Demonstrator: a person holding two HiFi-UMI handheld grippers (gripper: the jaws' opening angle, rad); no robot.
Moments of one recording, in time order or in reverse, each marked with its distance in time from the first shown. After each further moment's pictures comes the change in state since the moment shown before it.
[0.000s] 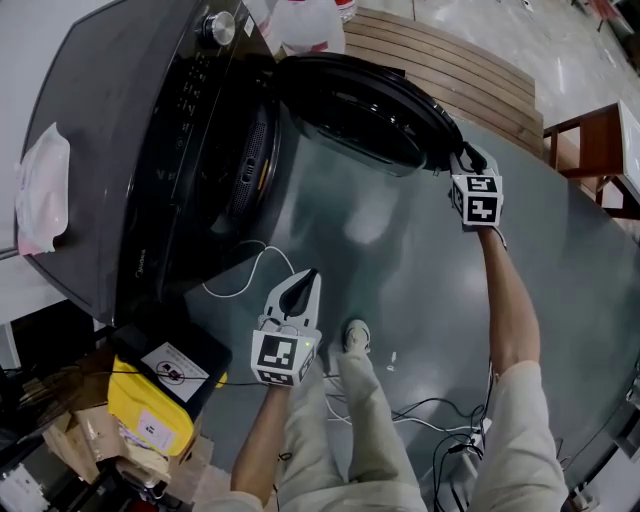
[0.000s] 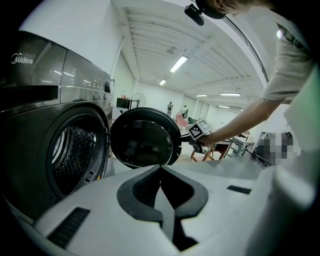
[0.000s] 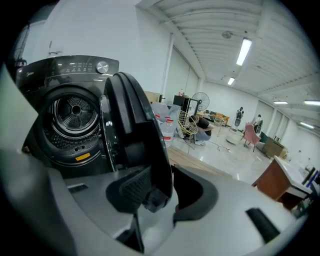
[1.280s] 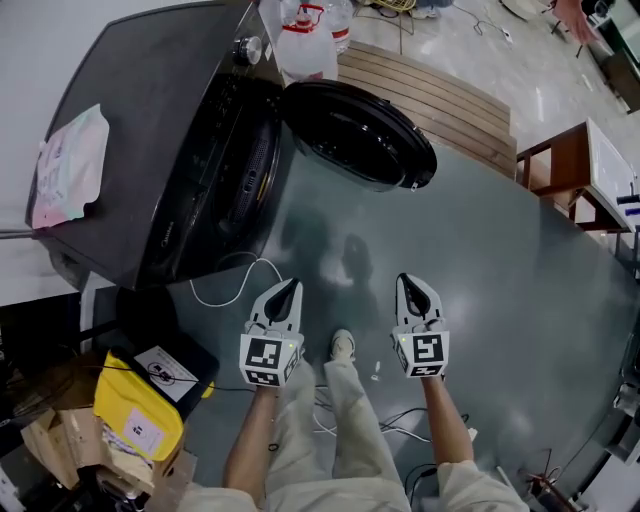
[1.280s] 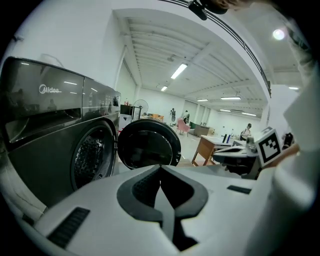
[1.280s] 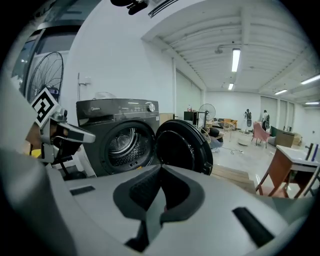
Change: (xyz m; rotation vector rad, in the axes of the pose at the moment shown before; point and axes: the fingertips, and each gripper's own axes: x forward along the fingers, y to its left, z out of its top) left arm -0.076 0.001 0.012 -0.001 -0.059 0.028; right arm -0.271 0.198 -0.022 0.084 -0.203 0.134
